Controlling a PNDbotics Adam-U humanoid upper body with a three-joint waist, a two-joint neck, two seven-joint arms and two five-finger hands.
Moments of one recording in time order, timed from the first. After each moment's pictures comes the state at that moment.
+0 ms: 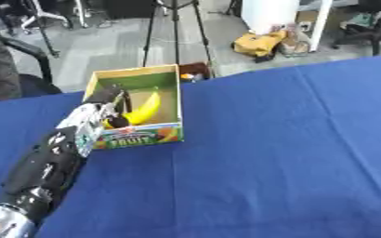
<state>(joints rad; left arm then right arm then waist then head) -0.97 0.51 -0.06 -0.77 -0.94 0.13 -0.20 -0.26 -0.41 0.03 -1.76 -0.13 -0.15 -0.07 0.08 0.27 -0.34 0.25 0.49</state>
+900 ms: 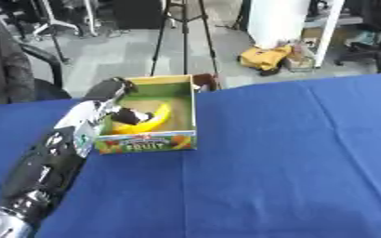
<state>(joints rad) -0.94 0.53 -0.07 -0.93 -0.90 0.07 -0.13 -0.23 -0.40 0.03 -1.76 -0.13 -0.16 -0.07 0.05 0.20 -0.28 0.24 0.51</state>
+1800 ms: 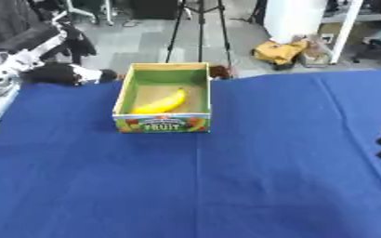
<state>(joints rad) -0.69 0.79 -0.15 -1.50 -0.45 0.14 -0.29 -0.18 -0.38 0.02 -1.74 -0.13 -0.16 -0.08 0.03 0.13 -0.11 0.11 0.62</state>
